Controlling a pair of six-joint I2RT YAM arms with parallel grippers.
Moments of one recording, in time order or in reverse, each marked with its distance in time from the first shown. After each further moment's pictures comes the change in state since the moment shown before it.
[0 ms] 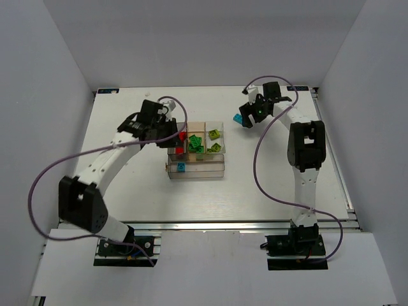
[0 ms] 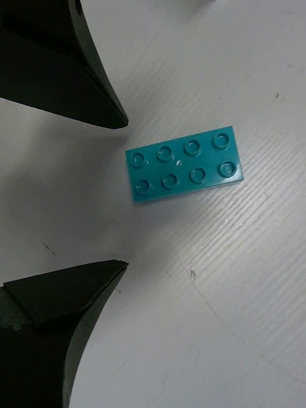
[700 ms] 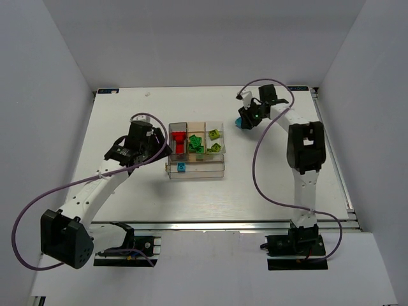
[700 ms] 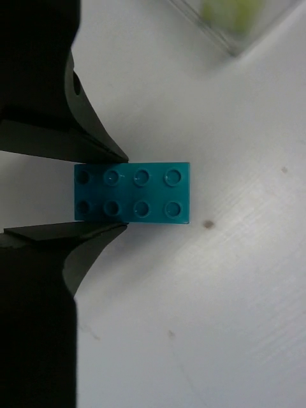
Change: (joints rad) left arm 0.010 -0.369 -0.357 0.139 -0.310 -0.299; right arm 0.048 0.041 0.011 -0.023 -0.019 -0.142
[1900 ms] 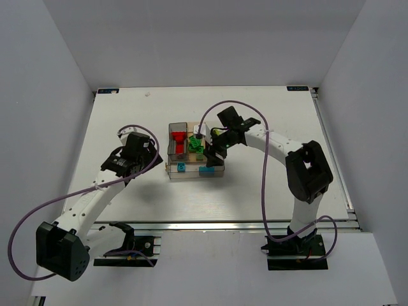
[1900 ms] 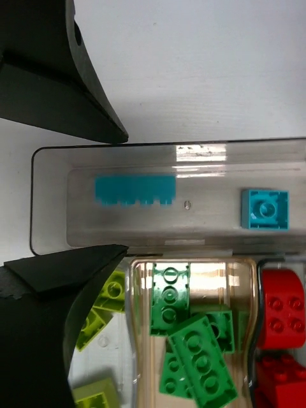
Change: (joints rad) left arm 0.000 -0.114 -0.121 -0.083 -0.251 -0.142; right arm 0.418 -0.455 -0.456 -0.104 -0.271 -0.216
